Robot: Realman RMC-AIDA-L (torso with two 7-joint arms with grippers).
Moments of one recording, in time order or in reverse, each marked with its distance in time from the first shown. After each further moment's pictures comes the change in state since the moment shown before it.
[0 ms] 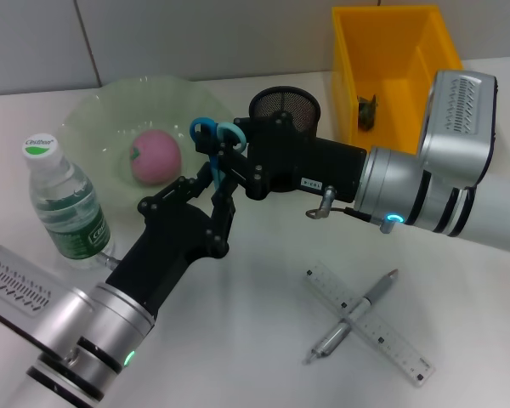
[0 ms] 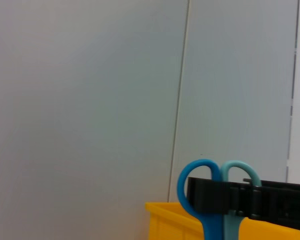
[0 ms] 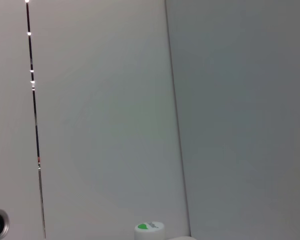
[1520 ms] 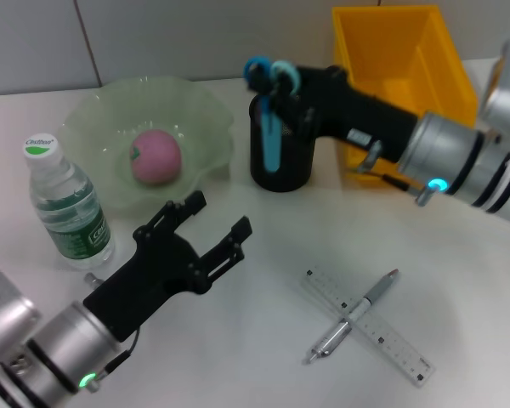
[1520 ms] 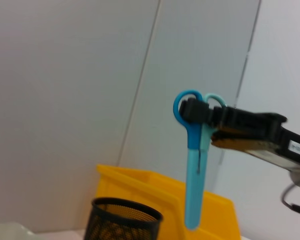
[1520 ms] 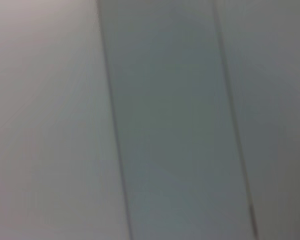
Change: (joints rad) left arm 0.035 0.012 0.004 0.238 0.281 0.043 -0.443; right arm -0.075 -0.008 0.023 -0.117 0.116 -0.030 0.123
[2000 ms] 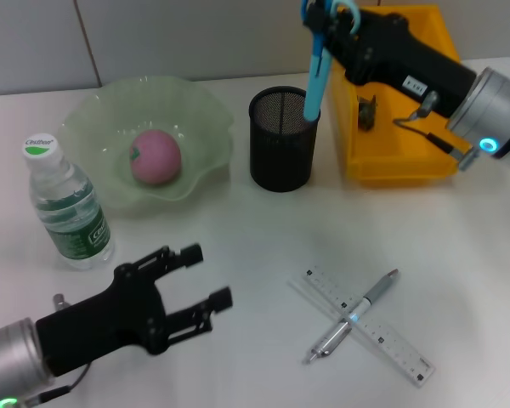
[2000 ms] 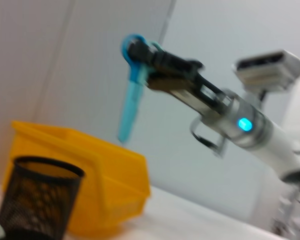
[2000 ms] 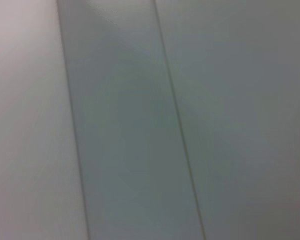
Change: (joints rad) left arm -0.008 0.003 0.046 0.415 0.348 0.274 -0.444; right arm -0.057 -0.004 0.011 -0.163 0.091 -0.024 0.141
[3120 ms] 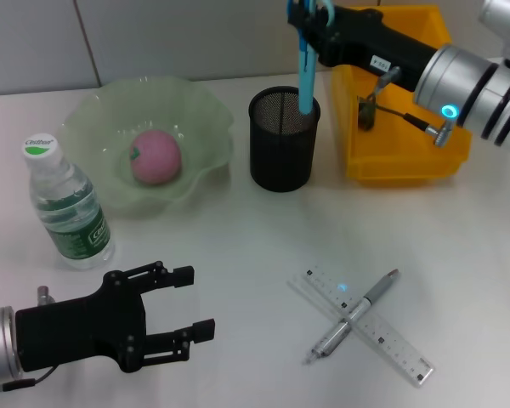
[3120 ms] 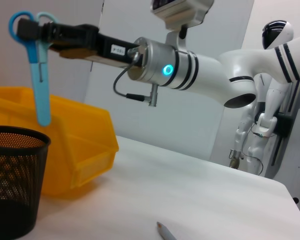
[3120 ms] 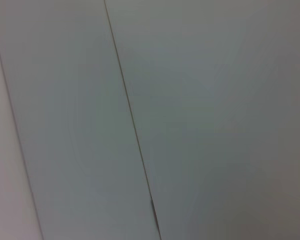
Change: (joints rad) left arm -0.034 -0.004 0.178 0.213 -0.004 0.079 -0.102; right arm 0.087 0.001 -0.081 -0.011 -0.005 0.310 0.089
